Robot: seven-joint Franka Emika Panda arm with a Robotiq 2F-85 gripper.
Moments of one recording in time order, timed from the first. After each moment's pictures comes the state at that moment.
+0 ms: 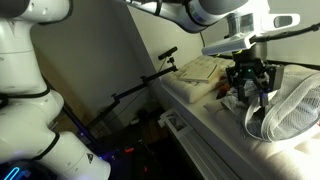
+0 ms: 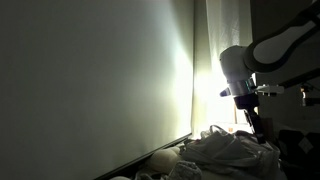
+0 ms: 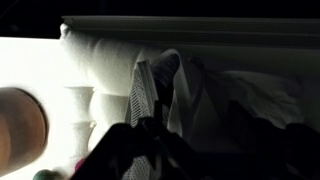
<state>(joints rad) -0.03 0.49 -0.05 -1.70 -0.26 1.99 -0.18</state>
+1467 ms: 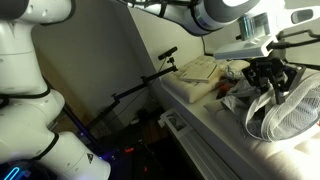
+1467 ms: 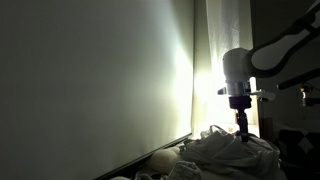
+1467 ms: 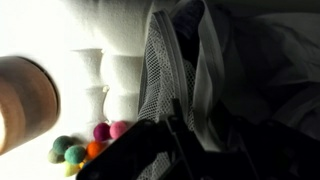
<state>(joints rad) -0.07 0.51 -0.05 -1.70 -0.22 2.19 -0.17</state>
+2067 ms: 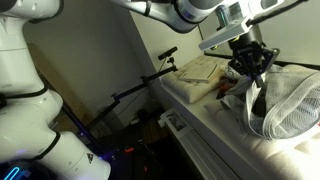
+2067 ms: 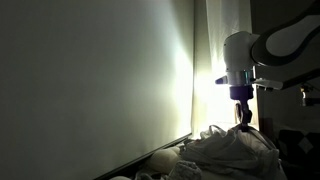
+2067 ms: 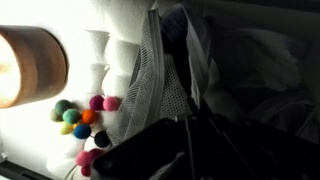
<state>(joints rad) 0.01 0.41 -0.05 -1.77 -0.35 2.18 -0.18</state>
